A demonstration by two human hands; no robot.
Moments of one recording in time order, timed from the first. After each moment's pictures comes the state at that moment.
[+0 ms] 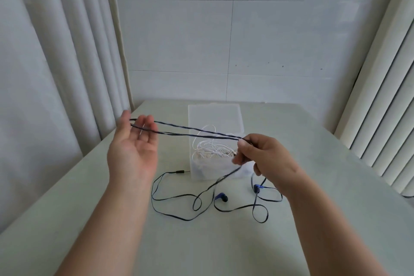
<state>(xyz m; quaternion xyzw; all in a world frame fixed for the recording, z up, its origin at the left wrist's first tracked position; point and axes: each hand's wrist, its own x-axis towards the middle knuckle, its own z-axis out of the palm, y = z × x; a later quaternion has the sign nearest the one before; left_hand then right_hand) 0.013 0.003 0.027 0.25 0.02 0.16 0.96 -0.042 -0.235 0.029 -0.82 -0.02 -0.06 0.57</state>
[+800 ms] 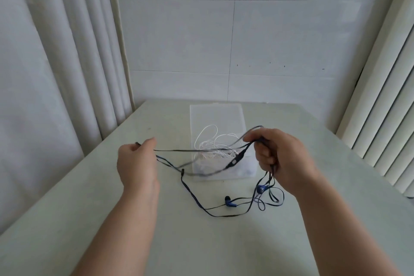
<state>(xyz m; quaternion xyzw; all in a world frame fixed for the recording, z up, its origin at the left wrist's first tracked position) 0.017 -0.003 -0.003 0.62 0.26 0.25 0.70 -0.039 -0.244 0.034 -0.67 -0.02 -0.06 0.74</state>
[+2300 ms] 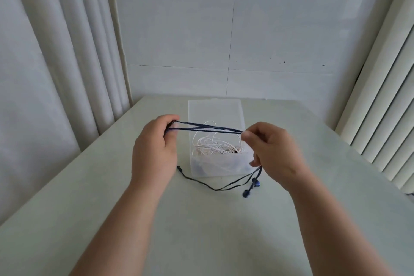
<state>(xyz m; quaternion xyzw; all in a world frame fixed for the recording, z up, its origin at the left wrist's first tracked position) -0.002 -0.018 0.009 0.82 -0.08 0.34 0.46 -0.042 -0.231 0.034 -0.85 0.01 -0.18 0.49</state>
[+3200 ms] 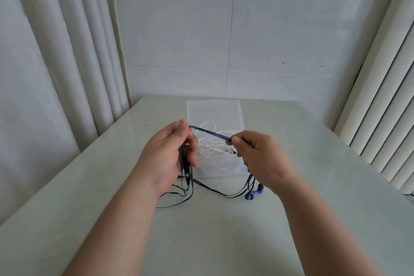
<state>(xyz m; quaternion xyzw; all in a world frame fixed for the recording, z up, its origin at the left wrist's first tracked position) -0.011 -0.030 0.021 0.56 -0.16 -0.03 0.82 -0.036 -0.221 0.023 -0.86 -0.02 -0.13 0.50</state>
